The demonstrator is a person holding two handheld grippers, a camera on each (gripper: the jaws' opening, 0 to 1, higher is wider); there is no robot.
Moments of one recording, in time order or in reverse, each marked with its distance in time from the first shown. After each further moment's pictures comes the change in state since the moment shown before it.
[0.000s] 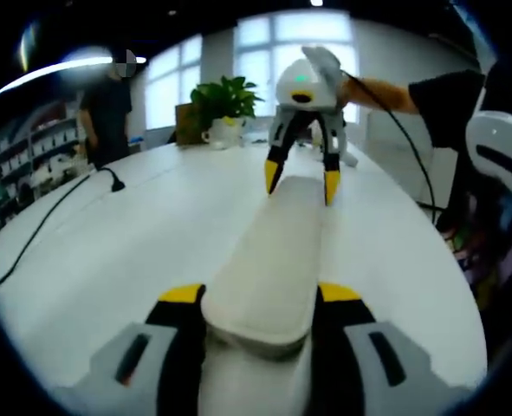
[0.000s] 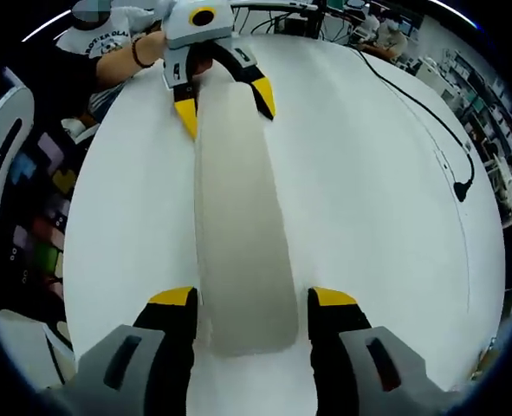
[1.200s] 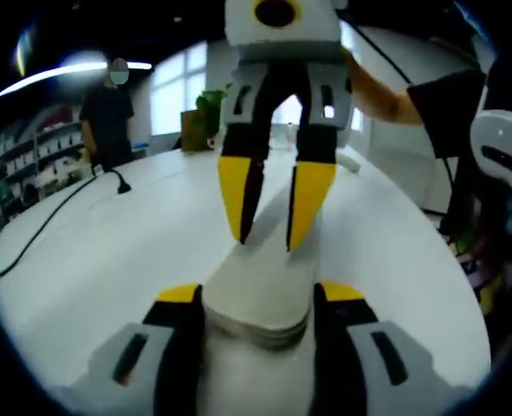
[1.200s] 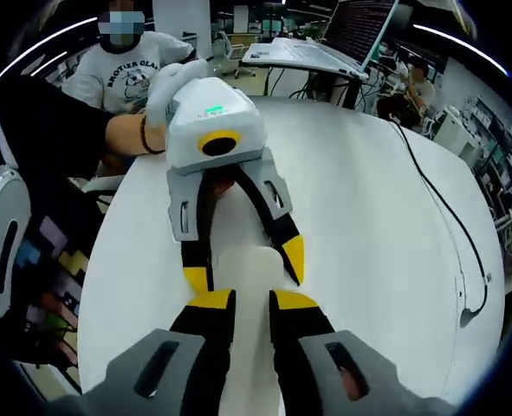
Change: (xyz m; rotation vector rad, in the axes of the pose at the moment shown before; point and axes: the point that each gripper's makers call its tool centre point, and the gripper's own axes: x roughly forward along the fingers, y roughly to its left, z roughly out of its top) left arm -0.005 0.005 -0.002 -0.012 -0.043 0.027; right arm 0.034 0.035 0.166 -0.179 -0.160 0.074
